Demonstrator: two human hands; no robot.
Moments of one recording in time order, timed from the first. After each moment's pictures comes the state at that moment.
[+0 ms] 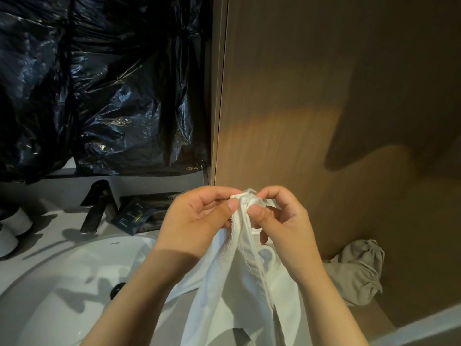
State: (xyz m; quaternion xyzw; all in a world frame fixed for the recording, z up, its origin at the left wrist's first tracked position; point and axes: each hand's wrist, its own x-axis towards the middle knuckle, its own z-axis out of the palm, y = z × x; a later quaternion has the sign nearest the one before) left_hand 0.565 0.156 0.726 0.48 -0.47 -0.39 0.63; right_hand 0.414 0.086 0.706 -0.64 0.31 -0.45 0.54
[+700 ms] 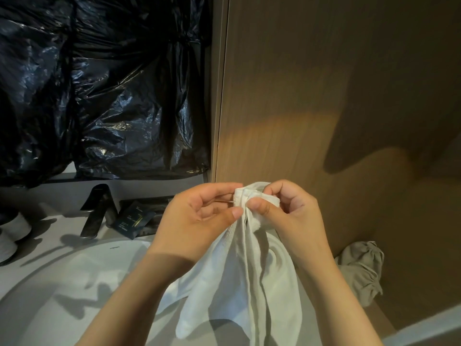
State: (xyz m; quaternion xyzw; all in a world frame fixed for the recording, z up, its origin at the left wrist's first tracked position) left_hand 0.570 0.161 0.739 0.50 -0.47 -0.39 0.61; right_hand 0.413 0.080 0.726 -0.69 0.31 -0.48 0.45
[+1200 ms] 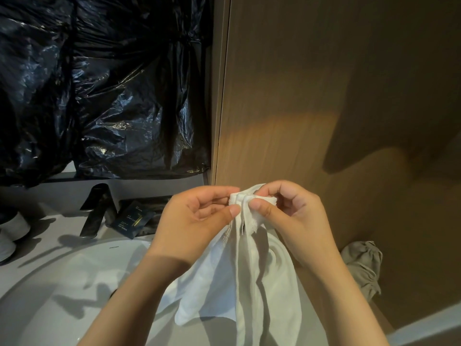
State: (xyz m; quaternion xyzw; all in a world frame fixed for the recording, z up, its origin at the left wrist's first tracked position) left_hand 0.573 0.161 0.735 0.52 -0.46 -0.37 0.61; right_hand 0.408 0.084 0.734 -0.73 0.31 -0.45 0.42
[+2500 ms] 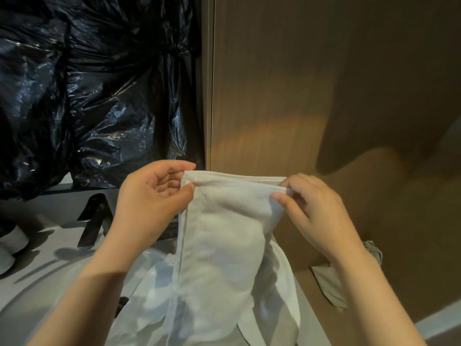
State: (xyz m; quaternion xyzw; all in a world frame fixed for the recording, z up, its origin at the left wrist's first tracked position) left_hand 0.616 0.149 0.748 0.55 -0.51 -0.20 0.63; right_hand 0.364 0.046 0.739 -0.87 0.36 -0.33 0.05
